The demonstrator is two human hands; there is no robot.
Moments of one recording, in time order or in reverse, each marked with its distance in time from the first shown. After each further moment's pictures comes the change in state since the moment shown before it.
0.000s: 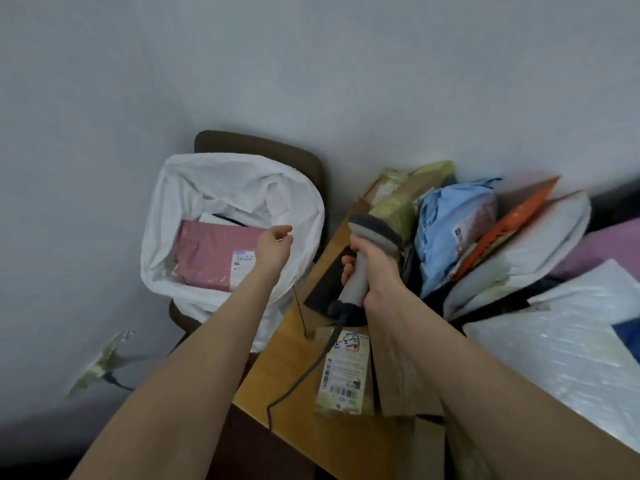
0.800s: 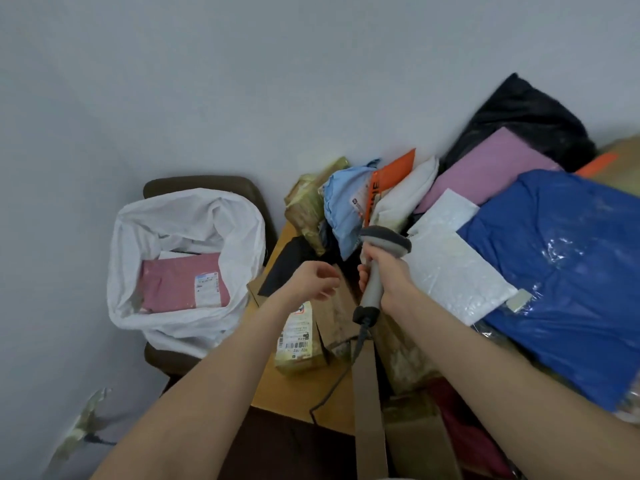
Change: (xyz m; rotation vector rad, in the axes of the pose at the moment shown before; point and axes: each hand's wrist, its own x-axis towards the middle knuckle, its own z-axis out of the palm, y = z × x) left_hand -0.202 0.025 0.092 0.377 -0.696 0.216; right_hand -0.111 0.012 -0.170 0.089 0.140 -0.207
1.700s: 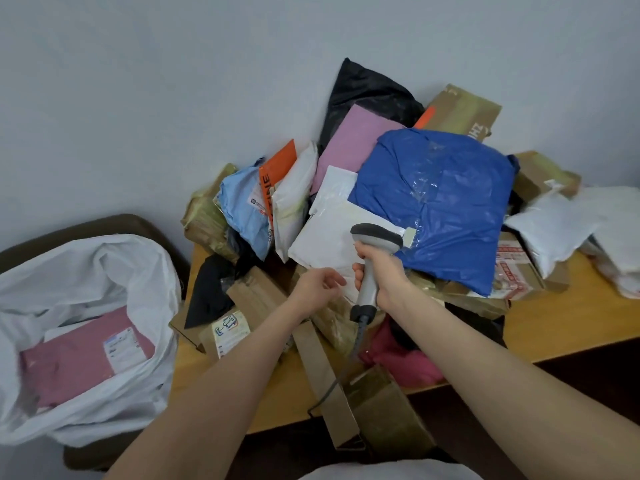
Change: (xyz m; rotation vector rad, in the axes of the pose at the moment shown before) left_hand -0.001 0.027 0.126 0.371 -0.218 0.371; right_hand -0.038 0.019 -0.116 0.262 0.252 -0.117
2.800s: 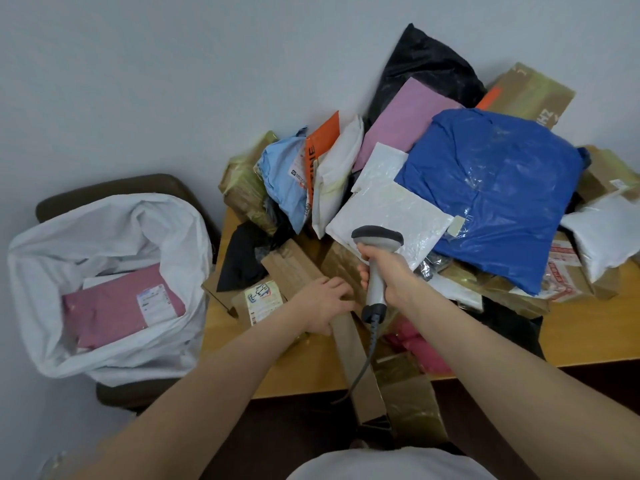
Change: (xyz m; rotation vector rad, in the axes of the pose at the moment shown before) left_hand -0.048 -0.052 -0.026 1.066 -0.388 0.499; right_hand -0.001 0.038 0.043 -0.256 -0.065 0.107
